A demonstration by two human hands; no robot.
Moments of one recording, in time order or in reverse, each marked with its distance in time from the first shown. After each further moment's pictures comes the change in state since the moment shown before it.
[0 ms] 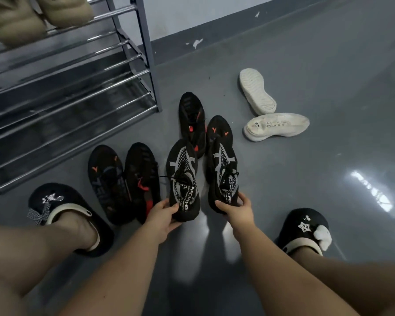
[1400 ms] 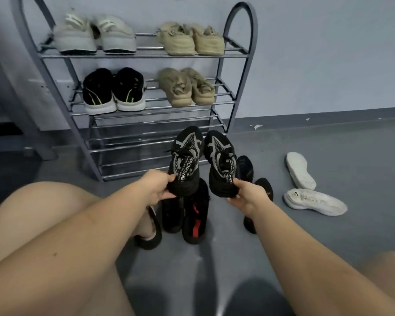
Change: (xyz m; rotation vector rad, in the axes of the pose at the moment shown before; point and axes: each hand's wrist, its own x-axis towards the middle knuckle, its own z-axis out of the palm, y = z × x) left_hand -0.185 0.104 -0.112 -0.075 0.094 0.428; right_hand -0.150 -0.115 0.090 0.020 -0.469 -0.105
